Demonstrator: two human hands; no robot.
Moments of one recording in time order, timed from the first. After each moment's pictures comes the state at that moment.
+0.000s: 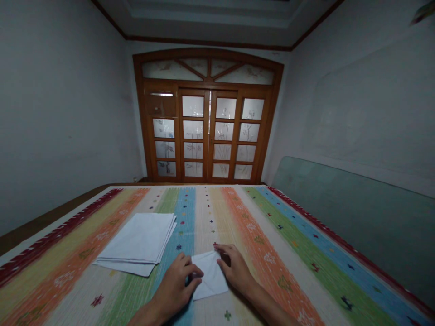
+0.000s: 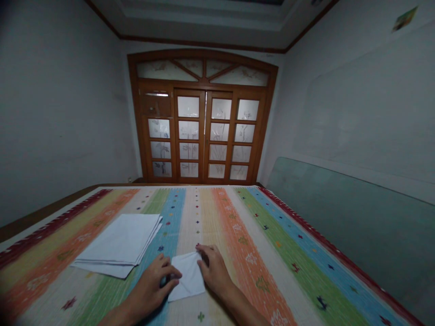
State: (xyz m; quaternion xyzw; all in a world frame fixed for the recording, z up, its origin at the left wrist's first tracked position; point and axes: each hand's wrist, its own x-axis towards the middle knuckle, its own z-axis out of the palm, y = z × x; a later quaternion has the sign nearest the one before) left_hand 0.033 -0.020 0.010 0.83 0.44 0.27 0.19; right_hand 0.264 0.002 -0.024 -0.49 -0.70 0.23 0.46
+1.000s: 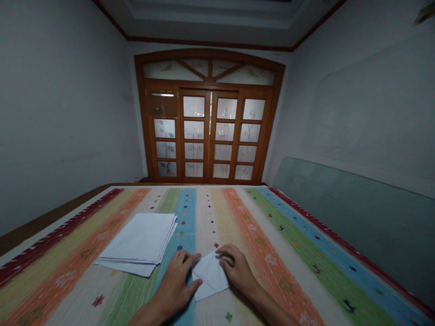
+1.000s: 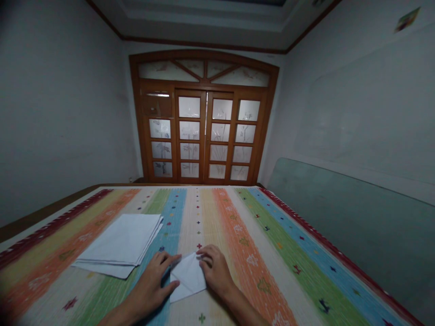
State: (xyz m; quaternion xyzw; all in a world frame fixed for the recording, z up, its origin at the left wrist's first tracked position) left_hand 0.028 -0.012 0.001 0.82 0.48 0.27 0.17; right_hand 0.263 0.000 -0.011 -0.47 -0.69 0.26 0.48
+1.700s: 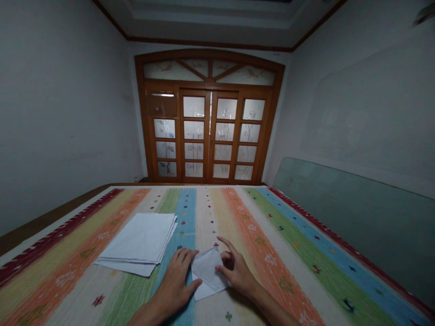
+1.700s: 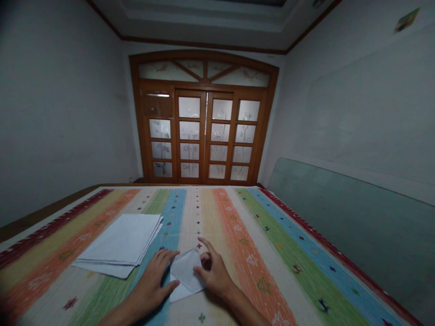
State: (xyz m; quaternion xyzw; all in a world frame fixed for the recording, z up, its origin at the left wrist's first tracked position) left_hand 0.027 -0.006 -0.010 0.81 0.48 0.28 0.17; right_hand 0.259 -0.003 -0.010 -0.41 -0.66 0.42 0.48
